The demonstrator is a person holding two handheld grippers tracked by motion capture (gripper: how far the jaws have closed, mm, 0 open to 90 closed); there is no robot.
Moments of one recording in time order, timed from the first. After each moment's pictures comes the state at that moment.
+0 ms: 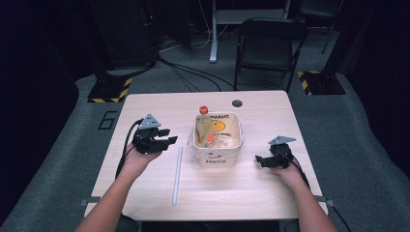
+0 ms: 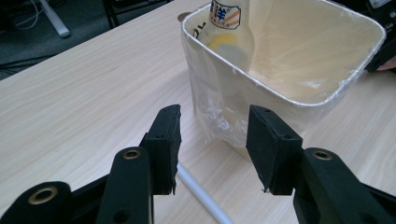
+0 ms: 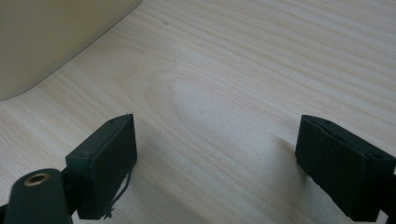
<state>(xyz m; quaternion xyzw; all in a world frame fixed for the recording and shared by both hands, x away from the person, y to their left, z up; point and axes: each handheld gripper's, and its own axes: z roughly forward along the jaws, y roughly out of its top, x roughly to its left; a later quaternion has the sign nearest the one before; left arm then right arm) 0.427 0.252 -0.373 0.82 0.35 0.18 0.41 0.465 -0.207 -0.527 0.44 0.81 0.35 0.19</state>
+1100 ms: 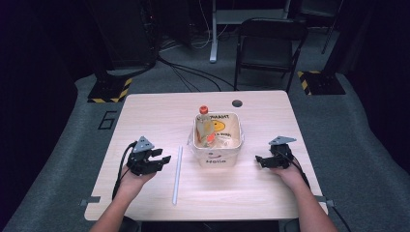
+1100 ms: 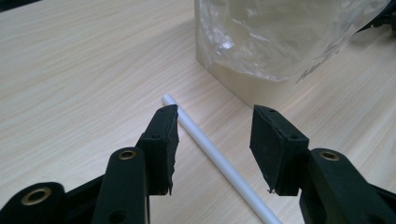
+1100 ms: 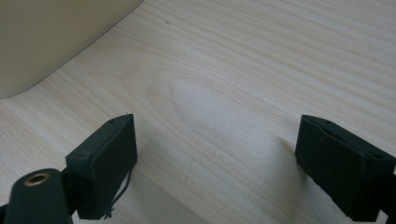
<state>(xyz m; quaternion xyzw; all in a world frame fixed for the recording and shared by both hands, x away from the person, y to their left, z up) 0.390 0.272 -0.428 0.81 0.39 0.17 0.40 0.464 -0.207 -0.527 0.43 0.81 0.35 0.19</state>
